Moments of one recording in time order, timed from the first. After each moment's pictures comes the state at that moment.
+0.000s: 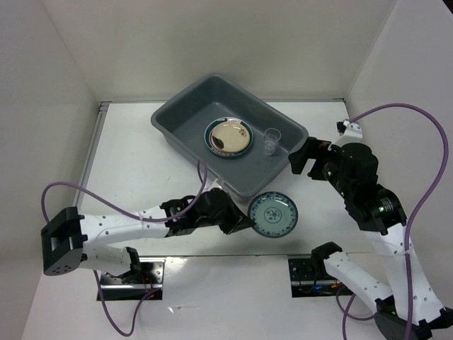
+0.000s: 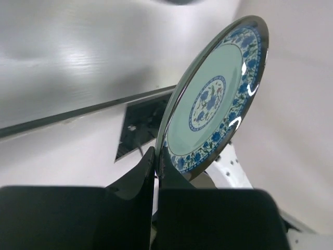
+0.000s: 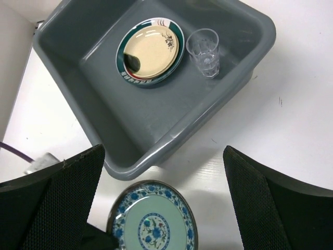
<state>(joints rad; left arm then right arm) -1.14 1.30 0.81 -0.13 -0.03 -1.63 0.37 0.77 1.17 -0.77 0.12 0.43</state>
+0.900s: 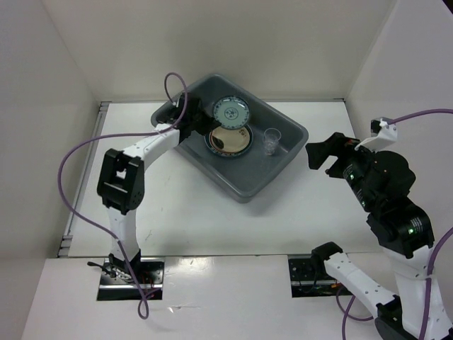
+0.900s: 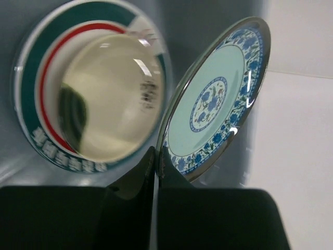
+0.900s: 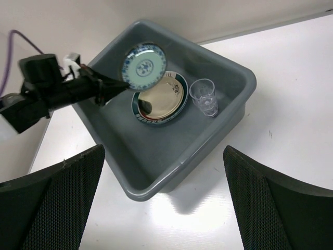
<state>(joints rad) -0.37 1.96 1.59 -0.20 0.08 -1.19 0.37 0.72 1.35 -0.81 0.21 0.44</state>
